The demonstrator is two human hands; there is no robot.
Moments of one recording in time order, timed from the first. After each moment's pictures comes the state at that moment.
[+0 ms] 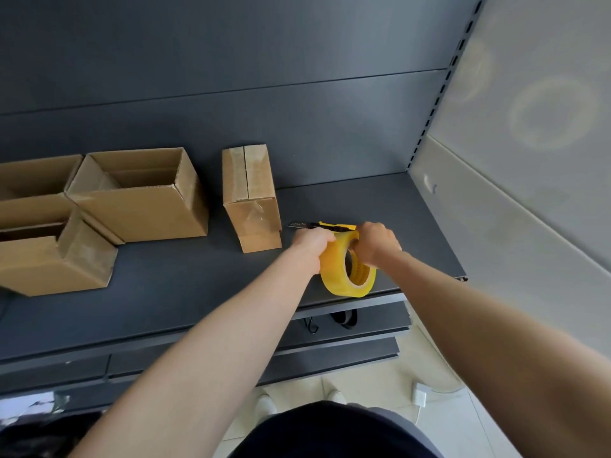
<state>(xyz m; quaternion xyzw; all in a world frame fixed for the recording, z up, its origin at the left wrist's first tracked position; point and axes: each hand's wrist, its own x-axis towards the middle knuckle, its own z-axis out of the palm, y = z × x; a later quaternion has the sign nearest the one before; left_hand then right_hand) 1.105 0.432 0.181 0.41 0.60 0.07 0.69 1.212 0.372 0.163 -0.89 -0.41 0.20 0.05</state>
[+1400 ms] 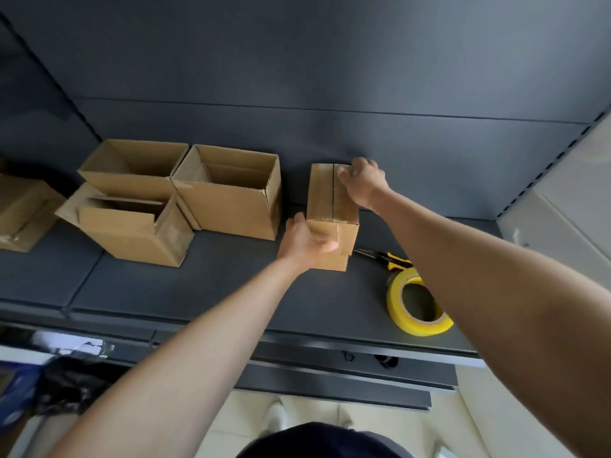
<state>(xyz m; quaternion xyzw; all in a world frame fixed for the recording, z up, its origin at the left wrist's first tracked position) 0.997 0.519 0.185 0.68 0.59 0.16 0.40 1.150 0.560 0.232 -0.80 -0.50 0.25 0.22</state>
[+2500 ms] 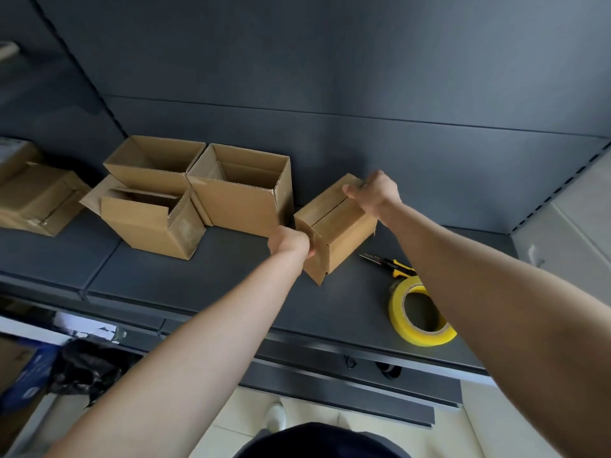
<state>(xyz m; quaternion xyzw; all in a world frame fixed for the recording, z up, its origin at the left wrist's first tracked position) 0.995 0.521 0.202 0.33 0.73 0.27 0.53 1.153 0.551 0.232 -0.81 -0.44 0.30 0.25</state>
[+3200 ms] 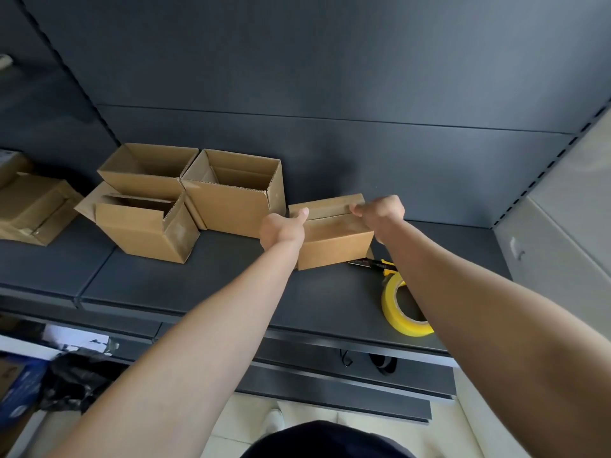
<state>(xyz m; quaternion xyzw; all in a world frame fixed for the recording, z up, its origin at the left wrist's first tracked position) 0.999 0.513 0.222 0.41 0.75 0.29 0.43 1.154 0.506 0.230 -0.82 -0.27 0.37 0.35</state>
